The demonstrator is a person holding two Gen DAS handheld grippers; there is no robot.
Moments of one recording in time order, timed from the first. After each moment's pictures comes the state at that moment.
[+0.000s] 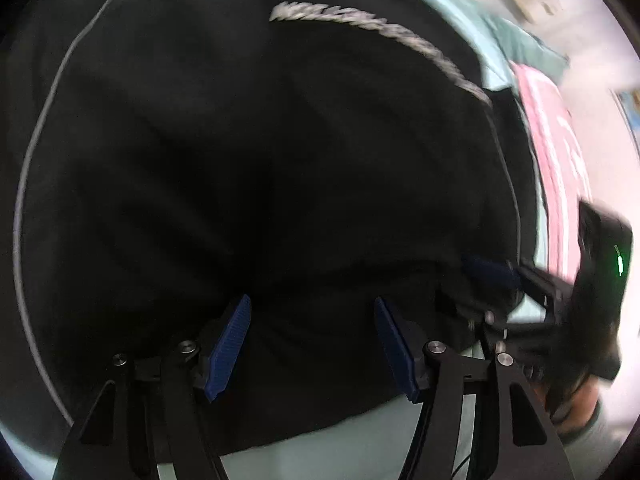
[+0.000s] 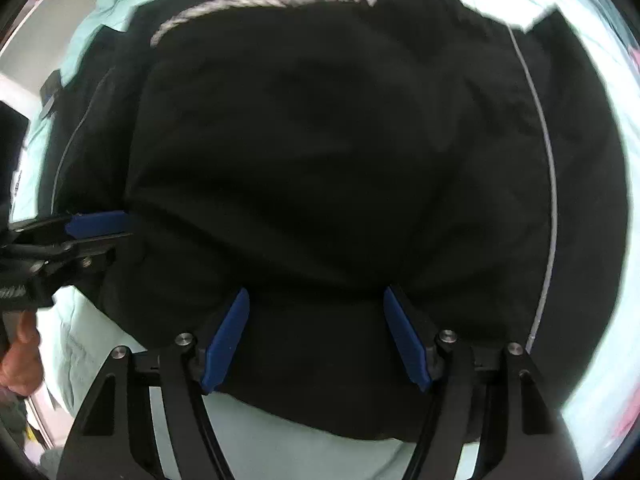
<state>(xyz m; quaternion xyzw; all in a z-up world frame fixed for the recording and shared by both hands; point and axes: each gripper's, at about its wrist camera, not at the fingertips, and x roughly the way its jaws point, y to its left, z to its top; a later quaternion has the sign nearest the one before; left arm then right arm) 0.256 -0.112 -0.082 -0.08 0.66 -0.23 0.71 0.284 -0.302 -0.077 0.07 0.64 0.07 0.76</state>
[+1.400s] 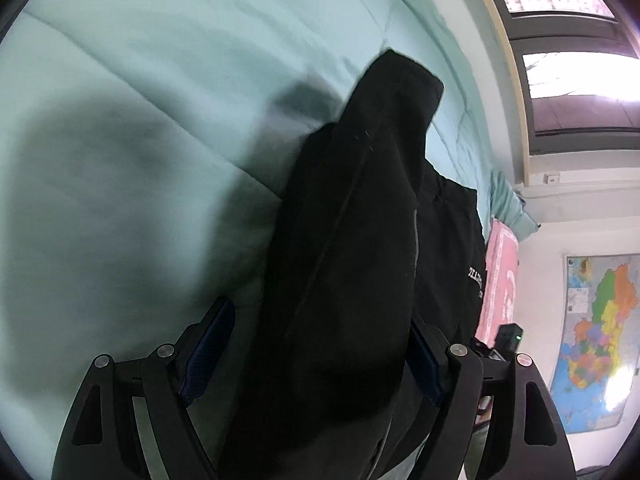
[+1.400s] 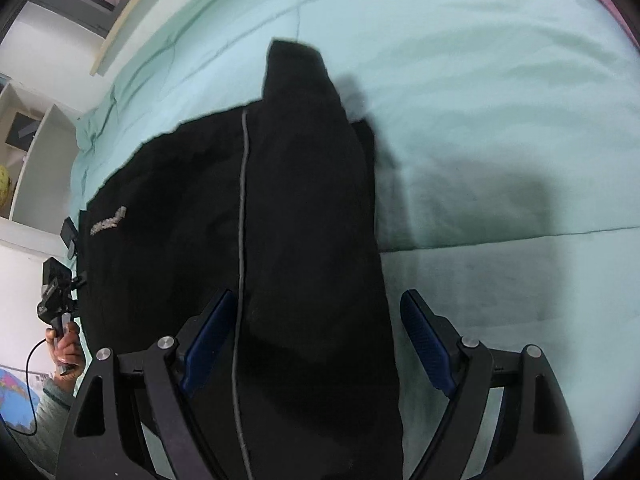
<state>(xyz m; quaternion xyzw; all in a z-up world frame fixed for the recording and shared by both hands) 0.357 0.082 -0.125 -0.32 0.61 -0.22 0.69 0.312 -0.519 -0.086 0.27 0.57 0.06 0.77</state>
